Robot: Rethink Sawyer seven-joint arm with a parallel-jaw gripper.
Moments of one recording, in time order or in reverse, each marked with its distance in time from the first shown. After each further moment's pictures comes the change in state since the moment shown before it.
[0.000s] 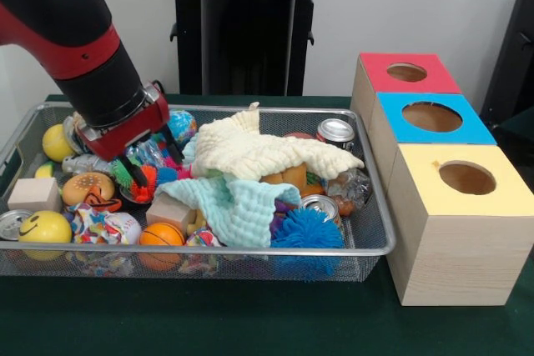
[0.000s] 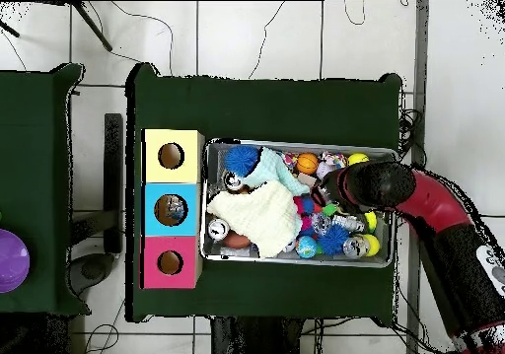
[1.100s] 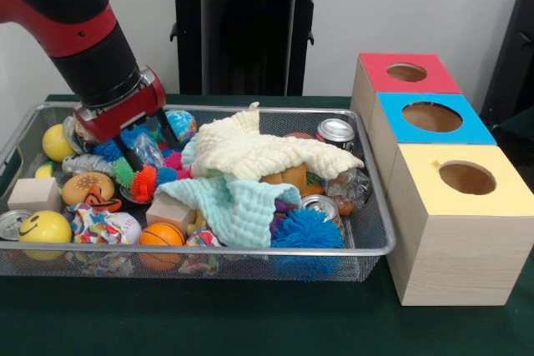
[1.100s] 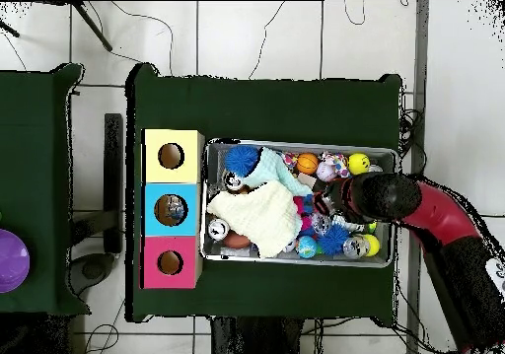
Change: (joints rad) arm -0.030 -0.046 0.000 0.074 0.000 -0.043 0.000
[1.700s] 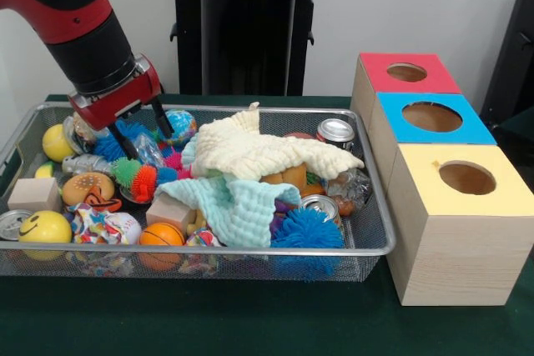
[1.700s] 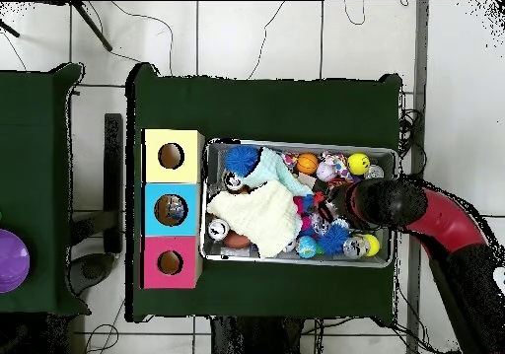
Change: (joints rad) arm -0.023 -0.038 0.000 0.046 0.000 -0.003 0.000
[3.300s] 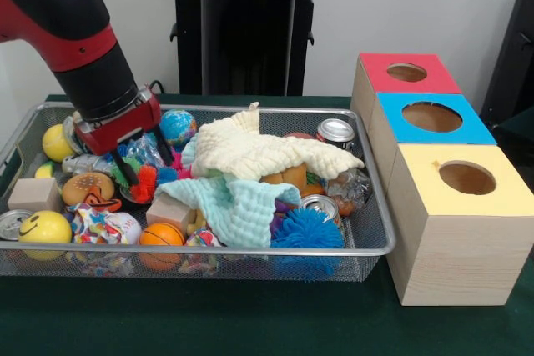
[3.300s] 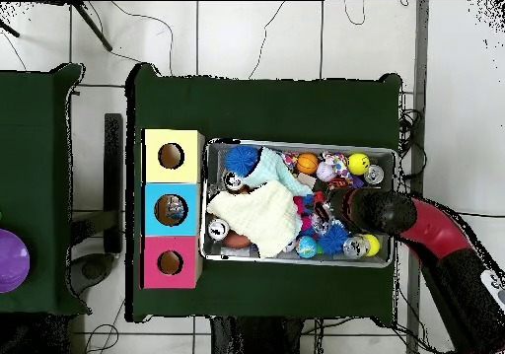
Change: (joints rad) arm -0.037 0.079 0.001 0.013 -0.046 -0.147 0.000
